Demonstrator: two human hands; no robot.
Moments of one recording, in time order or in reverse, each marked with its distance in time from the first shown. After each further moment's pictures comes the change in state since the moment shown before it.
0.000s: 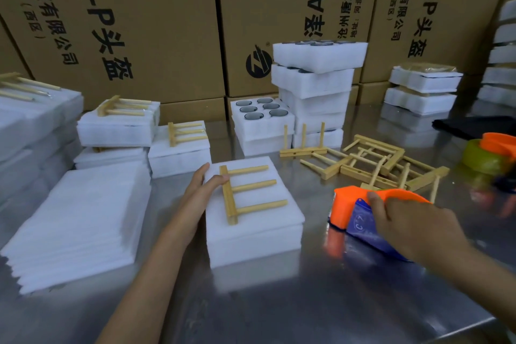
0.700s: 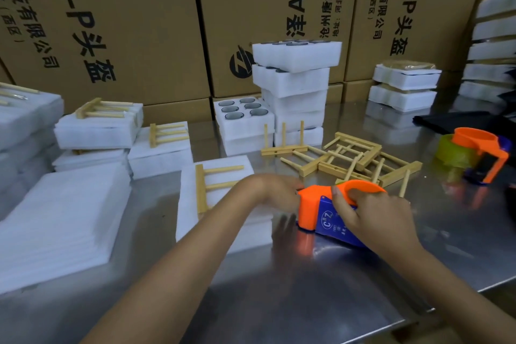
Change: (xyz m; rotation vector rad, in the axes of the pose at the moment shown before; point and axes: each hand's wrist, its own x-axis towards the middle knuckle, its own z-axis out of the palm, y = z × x) left_hand -0.057 0.085 0.167 1.281 -0.827 0.094; right_hand 0.007 0.010 0.035 0.238 0.427 -0.055
